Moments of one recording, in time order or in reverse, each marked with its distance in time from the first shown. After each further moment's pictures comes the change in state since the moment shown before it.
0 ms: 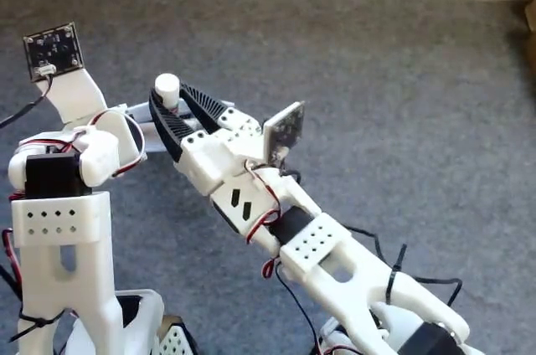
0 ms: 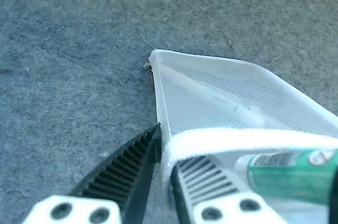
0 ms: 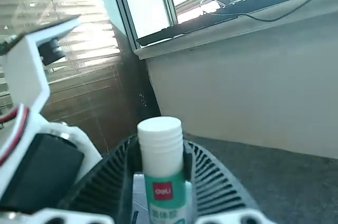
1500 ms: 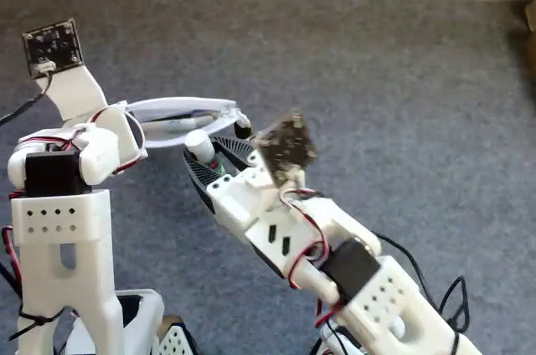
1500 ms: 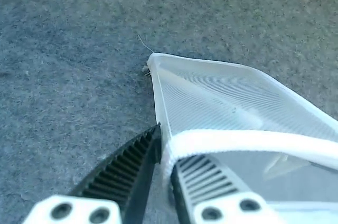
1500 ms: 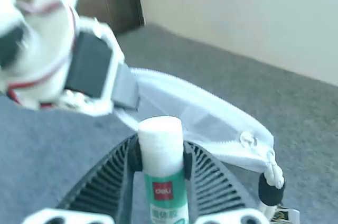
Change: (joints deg) left arm 0.0 0.4 -1.3 0.0 0.0; right arm -1.8 -32.6 -5.2 61.6 8.5
